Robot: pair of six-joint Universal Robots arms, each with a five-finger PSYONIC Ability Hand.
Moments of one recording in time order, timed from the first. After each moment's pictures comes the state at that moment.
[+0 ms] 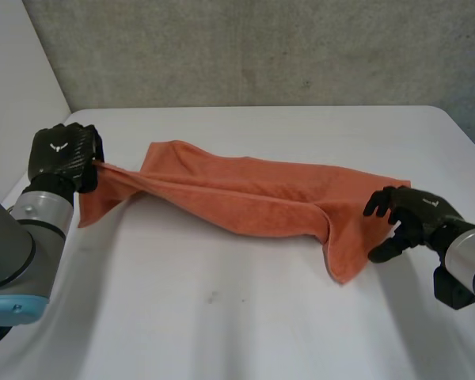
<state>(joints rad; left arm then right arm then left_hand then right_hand) 4.49 -1.82 -1.85 3.76 -1.56 3.31 1.69 -1.46 1.86 0.04 1.29 3.17 1.19 1.22 1.22 1.22 1.02 0.50 0.61 0.61 0.61 0.43</state>
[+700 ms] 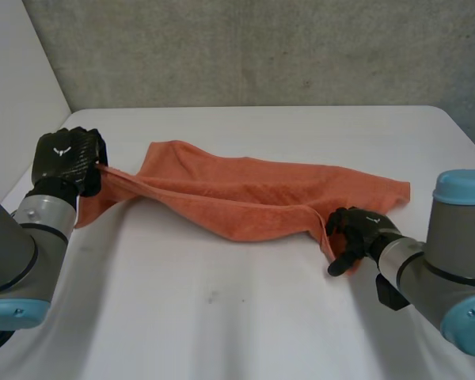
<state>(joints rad) 4.49 -1.82 -1.86 3.76 -1.55 3.29 1.91 -1.10 1.66 -0.04 1.46 3.23 1.19 1.22 1.22 1.22 1.02 0.50 0.56 0.56 0.56 0.38</state>
